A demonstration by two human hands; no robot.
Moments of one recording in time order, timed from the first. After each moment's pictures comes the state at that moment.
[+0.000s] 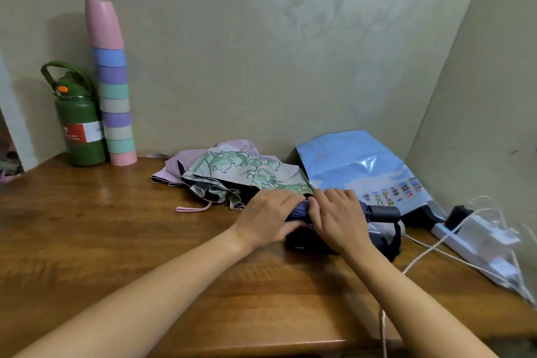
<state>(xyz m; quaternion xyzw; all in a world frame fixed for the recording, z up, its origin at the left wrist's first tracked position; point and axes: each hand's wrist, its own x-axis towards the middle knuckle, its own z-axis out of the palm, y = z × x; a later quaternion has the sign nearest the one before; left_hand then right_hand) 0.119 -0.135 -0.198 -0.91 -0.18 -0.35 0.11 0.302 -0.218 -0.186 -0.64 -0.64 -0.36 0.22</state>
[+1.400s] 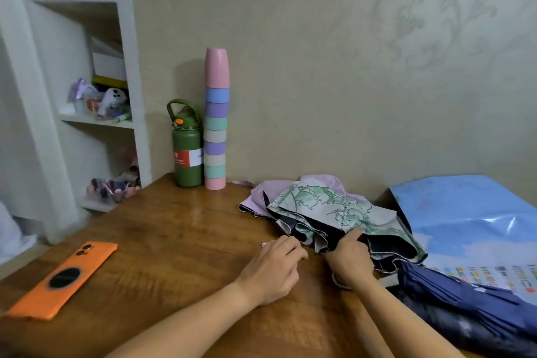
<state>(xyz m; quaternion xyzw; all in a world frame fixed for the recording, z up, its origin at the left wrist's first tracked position) -0.031 -0.090 -0.241 -0.89 -0.30 -0.33 0.04 0.171 -0.075 -0.220 -0.83 -0.47 0.13 0.26</state>
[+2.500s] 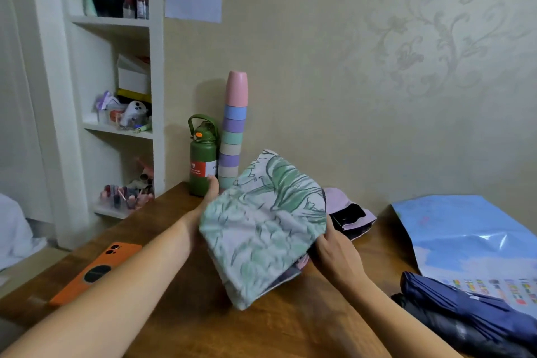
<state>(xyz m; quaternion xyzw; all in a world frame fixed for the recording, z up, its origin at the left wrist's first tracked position) -0.168 -0.065 -0.117 -0.37 -0.43 -0.46 -0.68 0.116 -0.120 -0.171 -0.50 -0.78 -0.24 0.28</state>
